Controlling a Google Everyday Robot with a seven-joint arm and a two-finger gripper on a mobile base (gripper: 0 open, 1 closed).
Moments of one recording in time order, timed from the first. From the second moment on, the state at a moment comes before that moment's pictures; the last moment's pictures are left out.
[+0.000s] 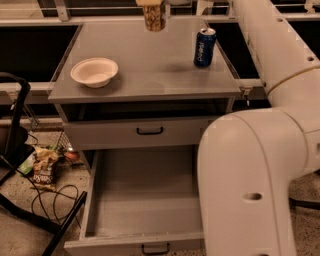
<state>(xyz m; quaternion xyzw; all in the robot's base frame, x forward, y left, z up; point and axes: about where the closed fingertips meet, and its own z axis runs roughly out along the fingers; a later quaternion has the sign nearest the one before) 0.859 0.007 1.052 -0.36 0.72 0.18 0.57</state>
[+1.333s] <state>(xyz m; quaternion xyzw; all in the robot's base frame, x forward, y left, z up) 0.952 0.062 0.913 -0.24 0.80 0.21 0.50</state>
